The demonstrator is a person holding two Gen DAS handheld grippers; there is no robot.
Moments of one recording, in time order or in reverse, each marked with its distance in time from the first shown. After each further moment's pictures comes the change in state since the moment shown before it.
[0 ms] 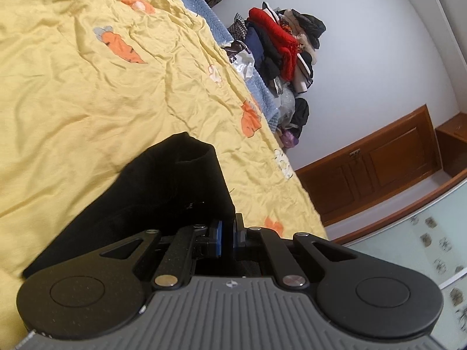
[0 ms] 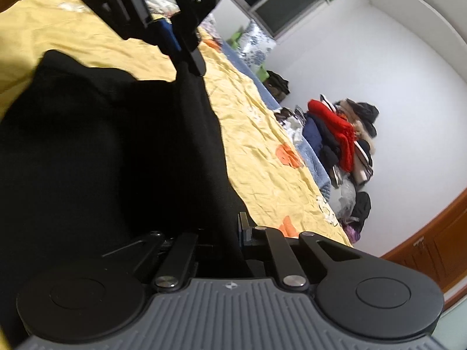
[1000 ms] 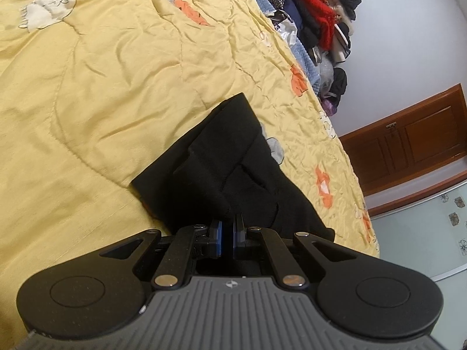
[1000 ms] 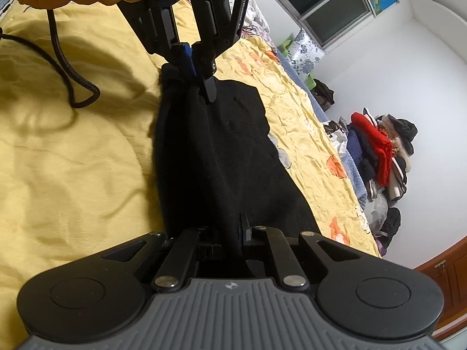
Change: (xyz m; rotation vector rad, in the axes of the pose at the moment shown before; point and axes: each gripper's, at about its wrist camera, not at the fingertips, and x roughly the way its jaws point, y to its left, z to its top) left arm -0.051 0.042 -0.036 -0.023 0.142 0.157; right arm -0.067 0.044 0.003 -0.093 0.006 0.168
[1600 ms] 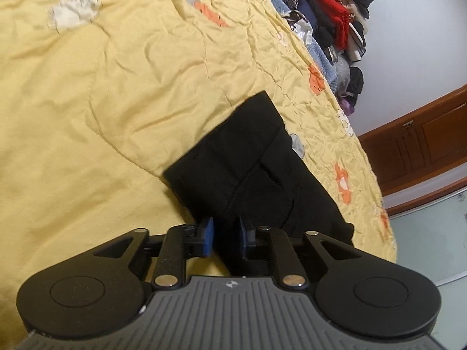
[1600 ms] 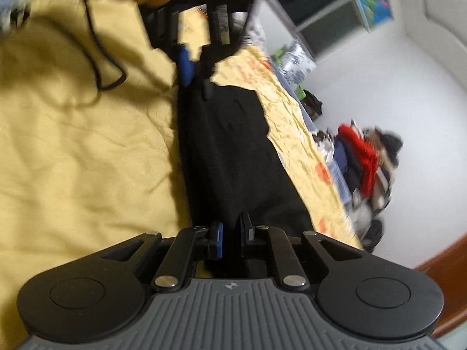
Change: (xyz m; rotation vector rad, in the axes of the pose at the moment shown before) left arm -0.015 0.005 -0.010 0.014 -0.017 0.098; right arm -0.033 0.015 -0.022 0.008 -0.044 -0.065
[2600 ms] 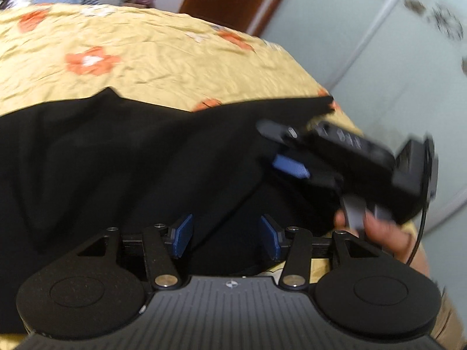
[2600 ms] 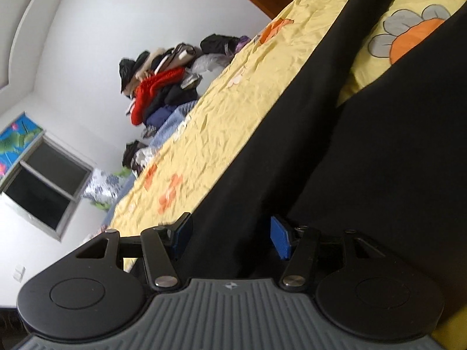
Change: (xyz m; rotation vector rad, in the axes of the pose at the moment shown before) left arm 0.086 -0.207 -0.168 0.960 0.350 -0.344; right arm -0.031 -0.171 -0.264 1.957 -0.086 -0.048
